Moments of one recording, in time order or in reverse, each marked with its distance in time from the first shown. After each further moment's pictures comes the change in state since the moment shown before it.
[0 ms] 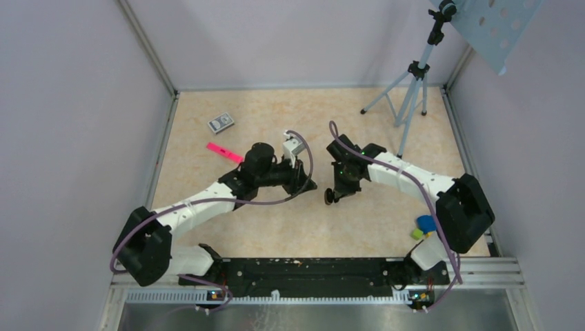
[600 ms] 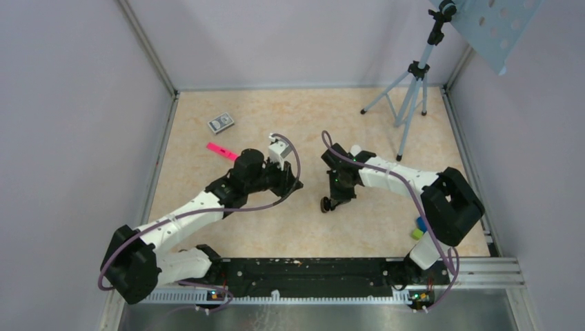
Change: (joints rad) left arm 0.020 -0.159 -0.065 -0.127 -0.203 0.019; right arm 0.031 0.078 -0.068 0.101 -0.036 0.008
